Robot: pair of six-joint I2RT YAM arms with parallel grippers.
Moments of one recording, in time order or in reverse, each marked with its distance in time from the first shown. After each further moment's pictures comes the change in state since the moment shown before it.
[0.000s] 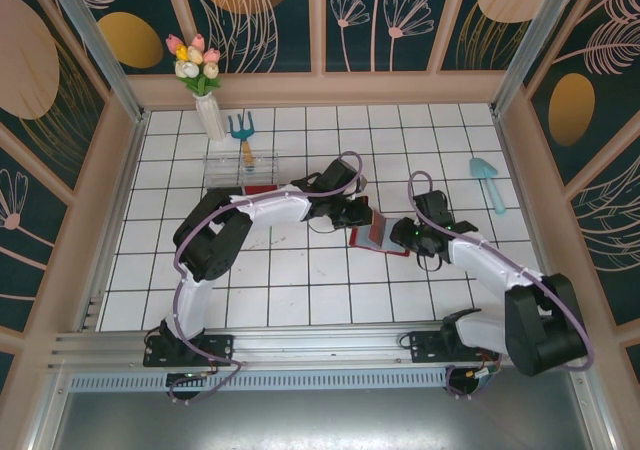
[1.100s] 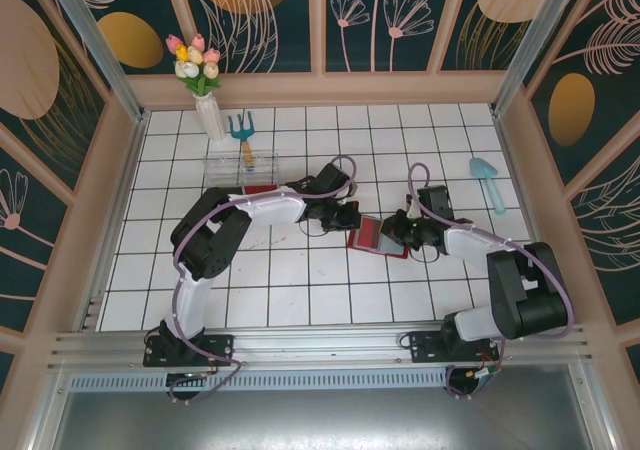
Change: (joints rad) left arm 0.029 -0.005 -0.060 -0.014 -0.036 0.079; right arm -0.084 0.214 -0.021 0.296 -0.406 0.060
